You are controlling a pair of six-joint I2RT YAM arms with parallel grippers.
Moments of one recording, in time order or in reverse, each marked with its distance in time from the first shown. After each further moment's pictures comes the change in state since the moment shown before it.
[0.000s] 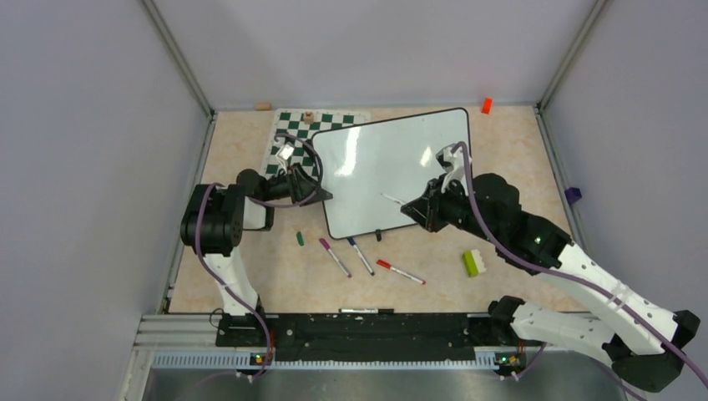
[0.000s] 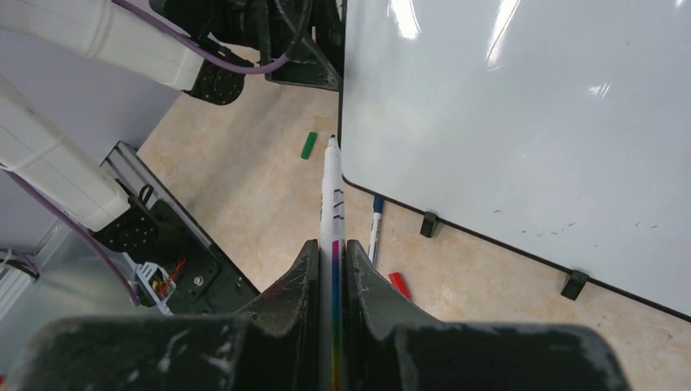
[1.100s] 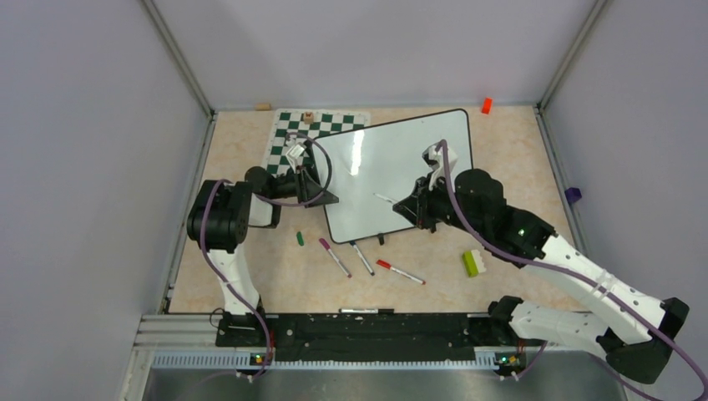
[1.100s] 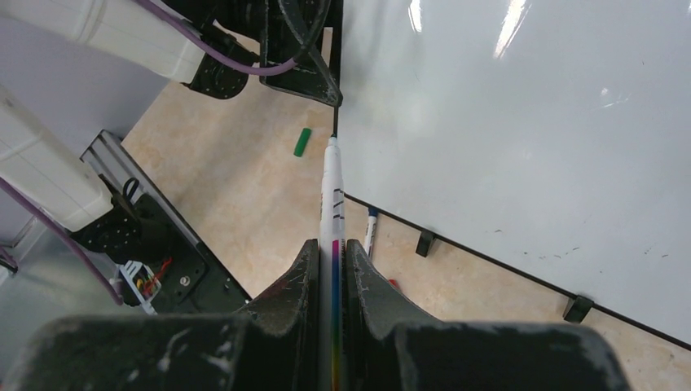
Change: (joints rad) left arm -0.055 0.046 0.047 0.003 0.037 -0.037; right arm 0.000 0.065 -0.001 0.050 -0.014 -0.032
